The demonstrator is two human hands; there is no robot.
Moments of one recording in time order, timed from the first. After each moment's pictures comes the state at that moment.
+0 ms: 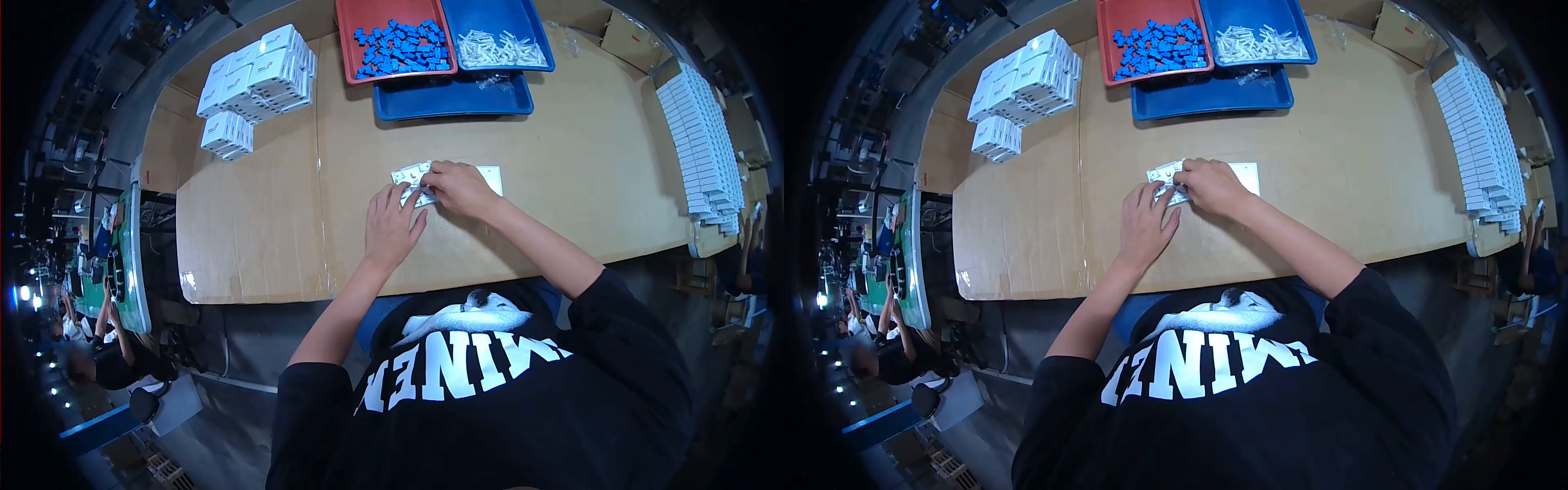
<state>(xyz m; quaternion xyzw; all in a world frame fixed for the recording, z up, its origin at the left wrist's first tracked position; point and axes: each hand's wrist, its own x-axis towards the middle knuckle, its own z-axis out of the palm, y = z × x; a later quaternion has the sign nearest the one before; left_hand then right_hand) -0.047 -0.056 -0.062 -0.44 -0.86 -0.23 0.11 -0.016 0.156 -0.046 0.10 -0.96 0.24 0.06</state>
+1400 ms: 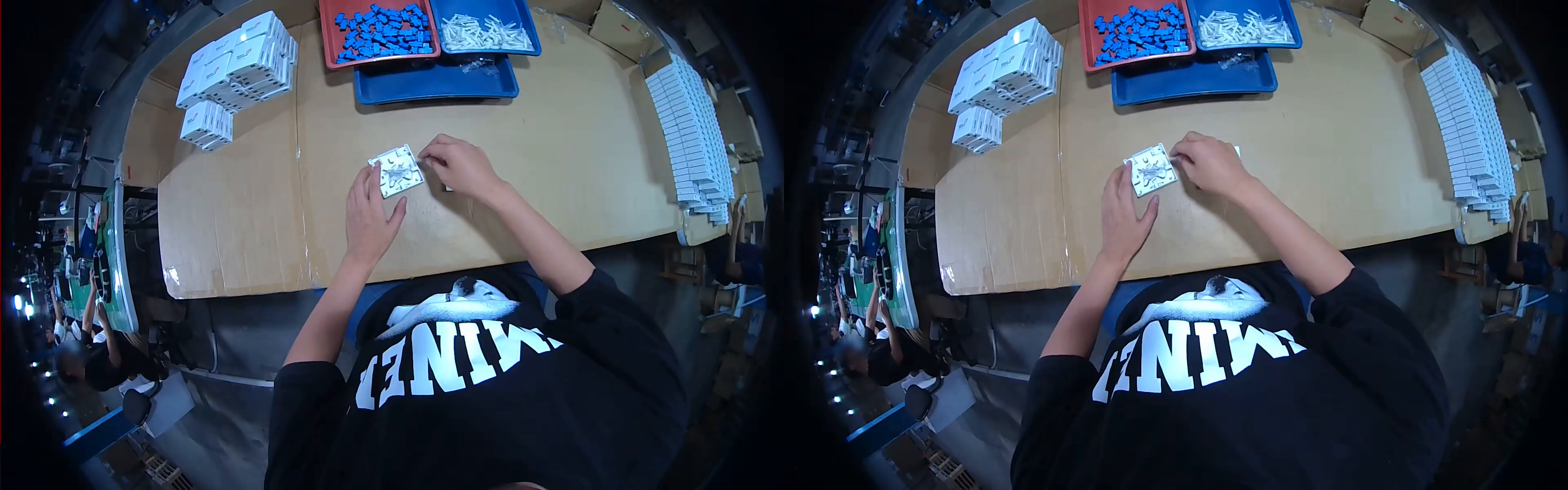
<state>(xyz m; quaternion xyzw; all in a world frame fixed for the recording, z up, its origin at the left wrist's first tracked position) -0.037 -0.062 -0.071 -0.35 -0.87 -0.33 0.08 0.001 0.176 -0.029 -0.02 -0.94 0.33 0.05</state>
